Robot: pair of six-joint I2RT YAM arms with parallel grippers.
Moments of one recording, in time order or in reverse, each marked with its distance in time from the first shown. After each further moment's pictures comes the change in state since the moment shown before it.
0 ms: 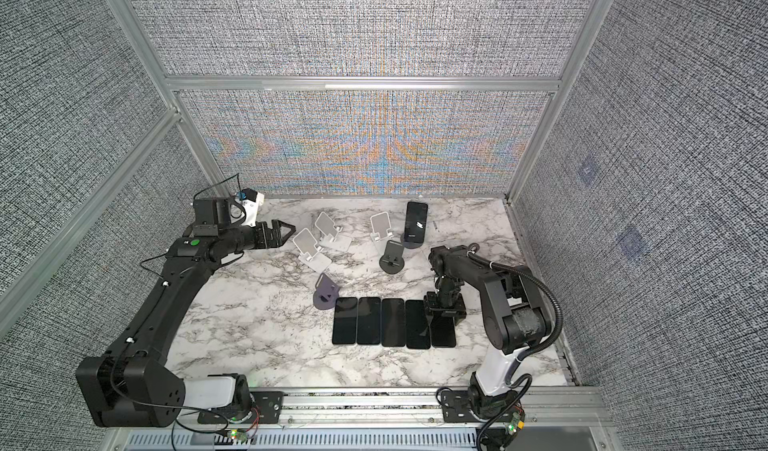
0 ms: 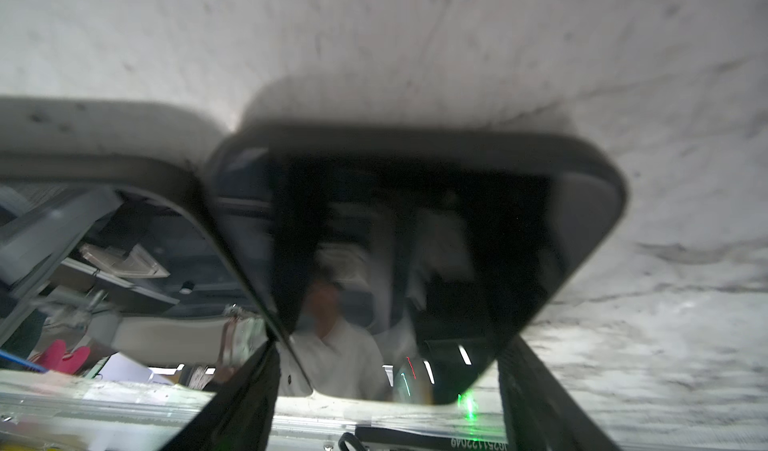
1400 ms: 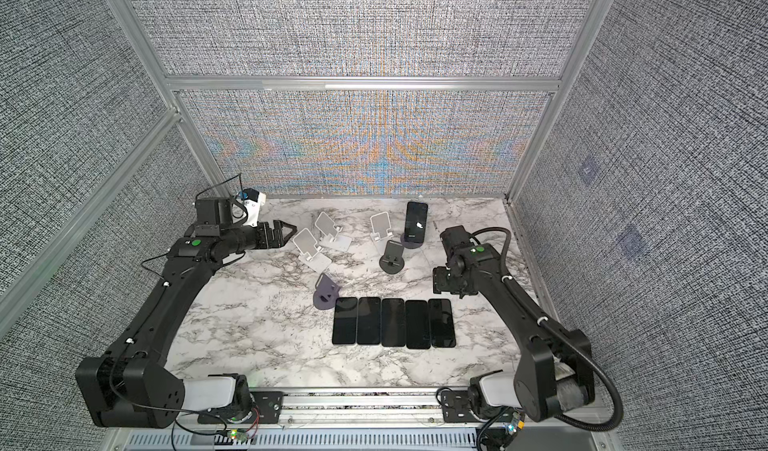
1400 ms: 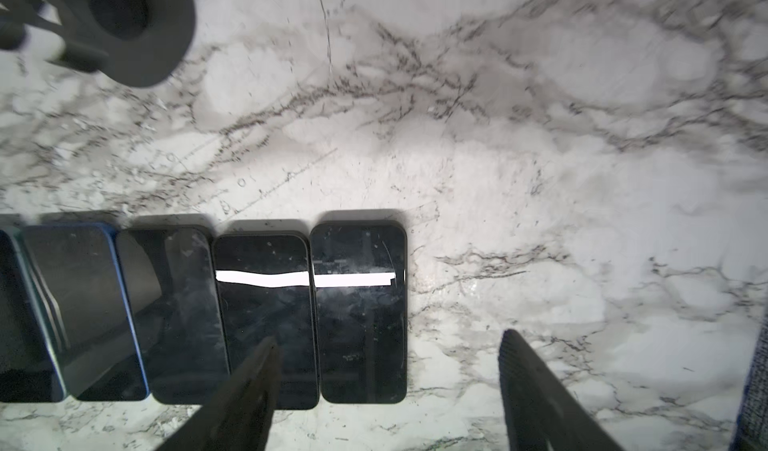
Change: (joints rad) left arm -0.019 0.000 0.002 0.000 -0.026 0.003; right arm 0.013 -0.449 0.052 0.076 0.198 0.046
